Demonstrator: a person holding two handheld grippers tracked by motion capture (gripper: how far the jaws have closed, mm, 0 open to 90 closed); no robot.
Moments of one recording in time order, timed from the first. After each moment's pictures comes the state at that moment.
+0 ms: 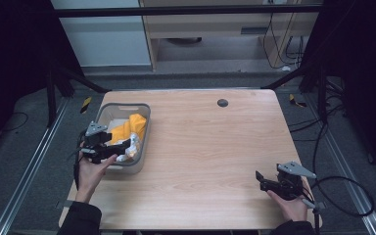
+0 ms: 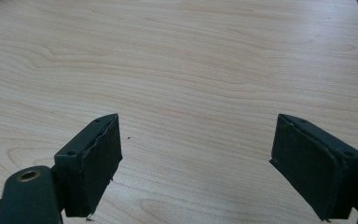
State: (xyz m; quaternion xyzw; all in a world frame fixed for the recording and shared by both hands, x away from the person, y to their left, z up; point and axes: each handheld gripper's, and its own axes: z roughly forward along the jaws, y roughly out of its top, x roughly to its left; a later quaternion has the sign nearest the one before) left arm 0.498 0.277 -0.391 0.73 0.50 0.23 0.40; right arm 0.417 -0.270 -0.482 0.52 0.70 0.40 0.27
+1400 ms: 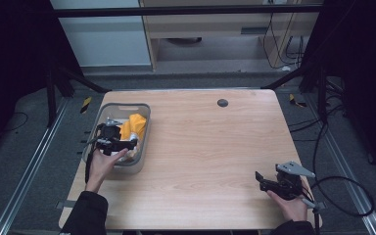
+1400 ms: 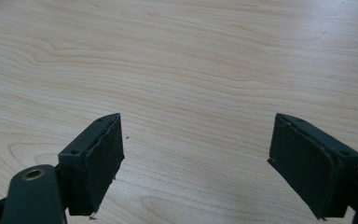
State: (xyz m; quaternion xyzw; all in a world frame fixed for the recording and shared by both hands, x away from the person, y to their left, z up) left arm 0.540 0.258 -0.414 0.77 0.52 0.20 0.31; right arm 0.418 -0.269 -0.483 0.52 0.71 0.40 0.26
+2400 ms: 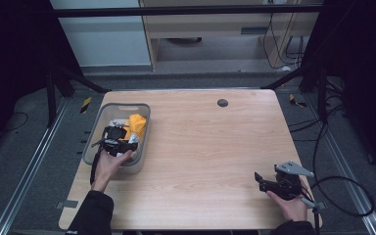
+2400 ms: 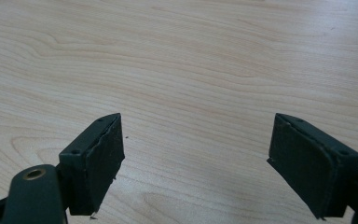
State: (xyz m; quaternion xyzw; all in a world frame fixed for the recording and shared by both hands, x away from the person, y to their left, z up) left arm 0.547 0.246 -0.430 0.78 0.55 0.17 0.26; right arm 0.419 -0.268 -0.484 0.52 0.72 0.39 0.25
